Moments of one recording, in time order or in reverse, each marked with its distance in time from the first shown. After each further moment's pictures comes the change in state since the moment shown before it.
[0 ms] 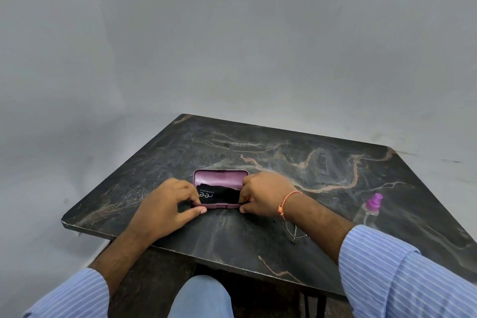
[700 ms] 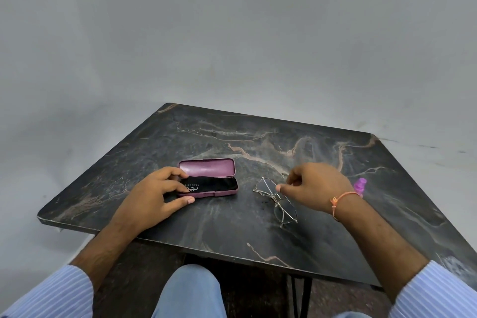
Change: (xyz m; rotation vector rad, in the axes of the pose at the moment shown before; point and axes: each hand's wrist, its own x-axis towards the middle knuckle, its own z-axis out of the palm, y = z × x) left_hand 0.001 -0.003 0.005 -0.074 -0.031 -0.030; right_hand -0.101 0.046 -0.020 0.182 0.067 0.623
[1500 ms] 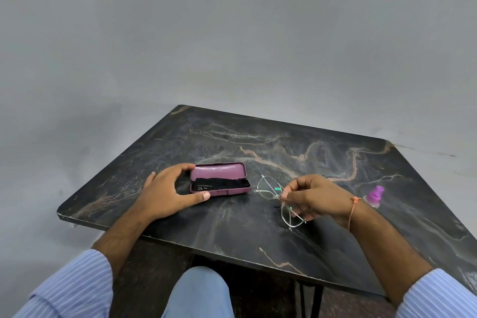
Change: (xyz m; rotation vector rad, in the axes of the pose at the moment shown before) left_hand 0.016 0.005 -0.010 -0.113 -0.093 -0.373; right_hand 0.006 -0.006 0.021 0.910 -0.370 0.114
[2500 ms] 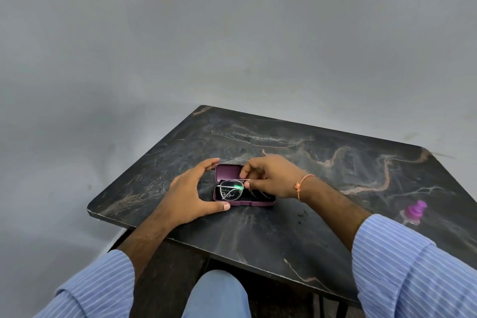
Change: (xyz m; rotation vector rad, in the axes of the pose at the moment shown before) left_hand -0.008 0.001 -0.002 -0.131 0.012 0.100; right_hand 0.100 -0.068 0.072 -0.645 -0.101 -0.552
